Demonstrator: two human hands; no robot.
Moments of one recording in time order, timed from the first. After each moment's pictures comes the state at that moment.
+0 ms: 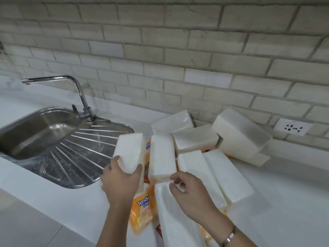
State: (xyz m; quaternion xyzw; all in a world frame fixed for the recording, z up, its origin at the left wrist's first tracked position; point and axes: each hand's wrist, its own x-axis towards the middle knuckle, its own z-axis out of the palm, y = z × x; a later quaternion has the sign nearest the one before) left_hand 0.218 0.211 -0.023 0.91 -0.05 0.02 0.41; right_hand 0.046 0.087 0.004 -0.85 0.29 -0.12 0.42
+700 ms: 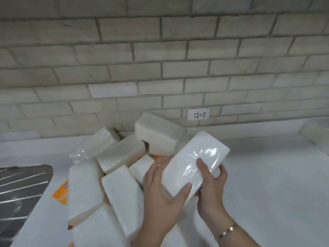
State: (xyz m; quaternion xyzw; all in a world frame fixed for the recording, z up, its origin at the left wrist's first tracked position) left_hand -0.003 0.049 0.012 0.66 -0.49 -0.13 0.55; right_hand -0.112 -0.022 0.025 -0.24 0.48 -0.54 0.65
